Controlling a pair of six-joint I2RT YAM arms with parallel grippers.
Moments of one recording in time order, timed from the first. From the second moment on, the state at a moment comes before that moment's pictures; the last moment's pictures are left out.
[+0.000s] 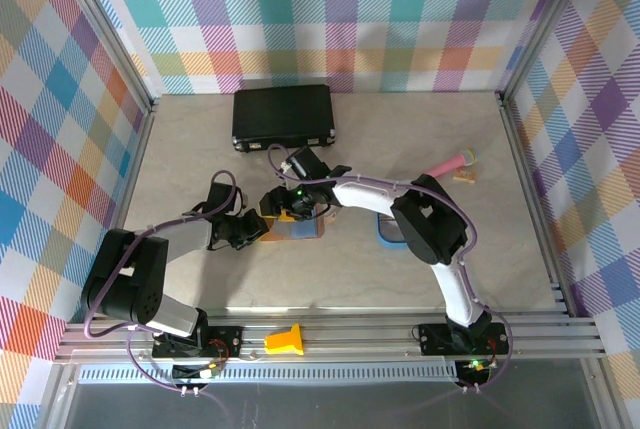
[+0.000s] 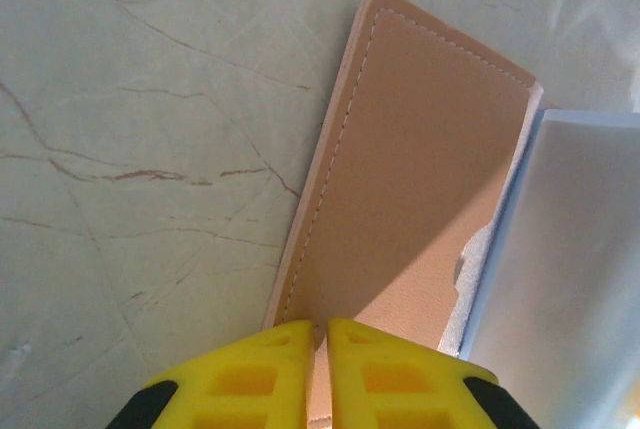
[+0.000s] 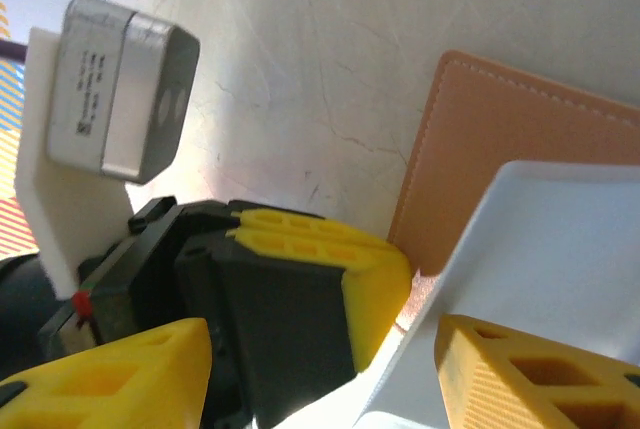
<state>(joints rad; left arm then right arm) -0.22 1.47 0.58 -0.17 0.39 -0.73 0.82 2.14 1.53 -0.27 -0.61 0.73</state>
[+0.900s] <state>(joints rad) -0.22 1.20 0.57 -0.29 0.36 -0.82 0.82 2.23 1.58 -0.26 -0.59 0.81</state>
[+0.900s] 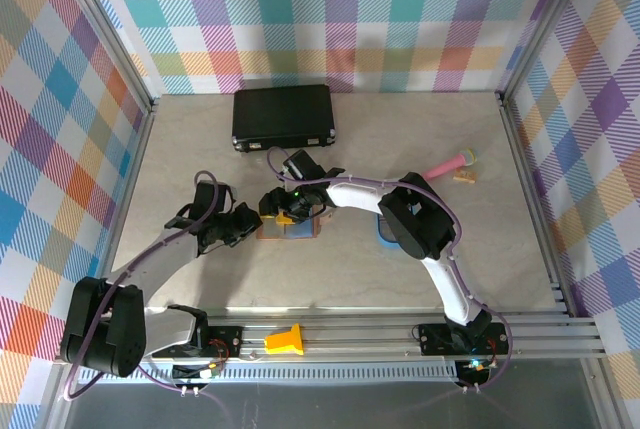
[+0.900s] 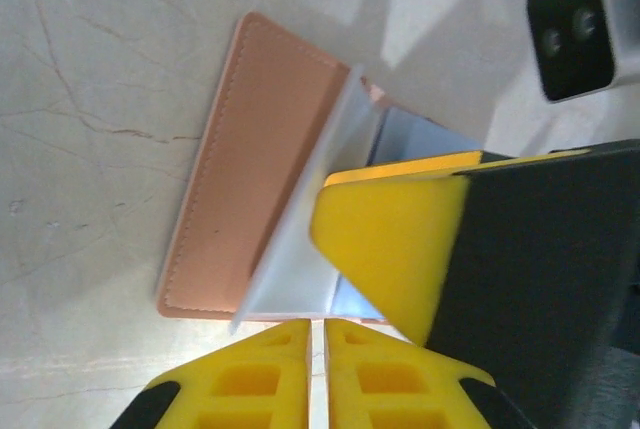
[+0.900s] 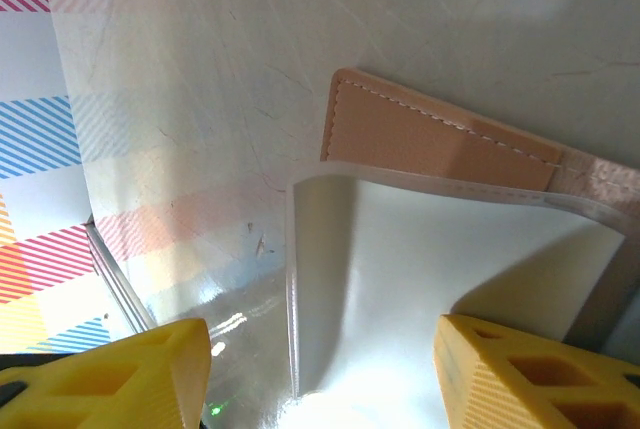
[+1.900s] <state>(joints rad) -0.22 1.46 0.52 -0.07 0.44 -0.81 0.79 2.04 1.53 -0.47 -0.39 0.68</state>
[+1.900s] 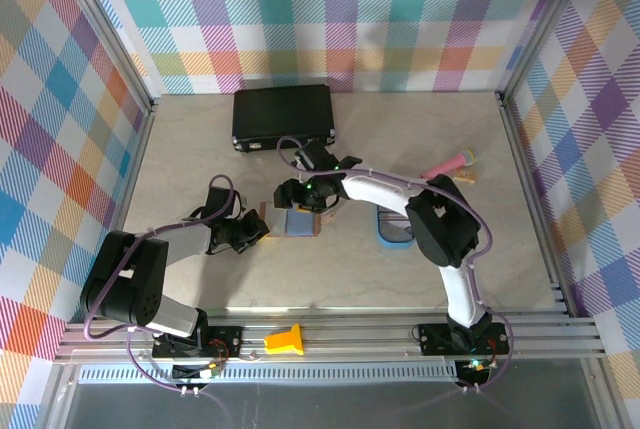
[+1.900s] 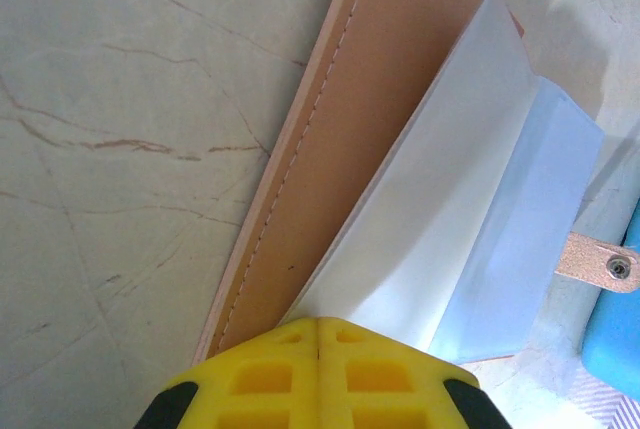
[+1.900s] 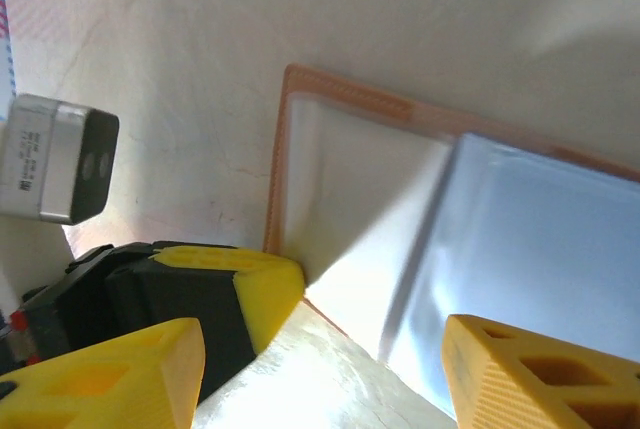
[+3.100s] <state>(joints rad) -0.21 1.50 0.53 -0.03 0.47 -0.81 0.77 2.13 1.59 -0.60 -0.38 0.66</state>
